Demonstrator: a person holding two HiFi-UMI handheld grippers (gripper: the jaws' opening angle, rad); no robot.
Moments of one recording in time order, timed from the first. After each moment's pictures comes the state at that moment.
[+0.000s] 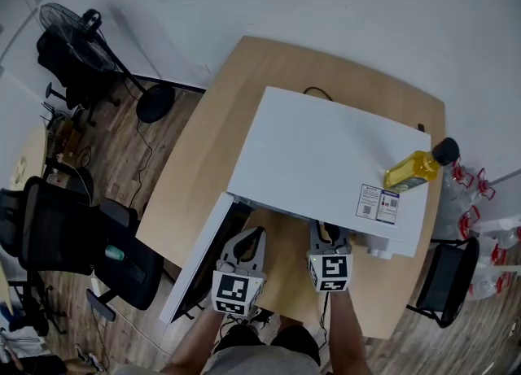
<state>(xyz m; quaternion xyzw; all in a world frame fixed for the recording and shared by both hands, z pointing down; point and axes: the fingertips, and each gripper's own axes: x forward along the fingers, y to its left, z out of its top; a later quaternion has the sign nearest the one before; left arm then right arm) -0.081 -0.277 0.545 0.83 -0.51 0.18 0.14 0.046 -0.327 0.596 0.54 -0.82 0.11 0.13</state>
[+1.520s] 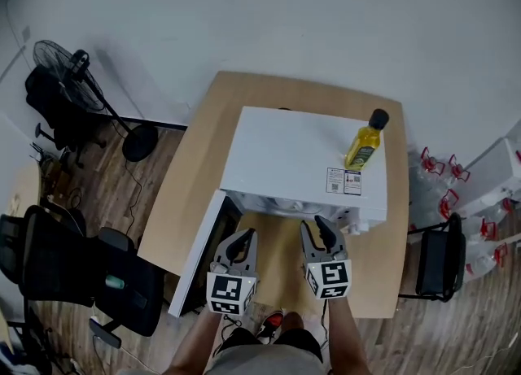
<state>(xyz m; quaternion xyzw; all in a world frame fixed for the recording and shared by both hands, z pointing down) -0.073 -0.235 0.475 0.86 -0.48 0.14 0.09 0.065 -0.252 0.508 0.58 -0.80 0.10 0.07</state>
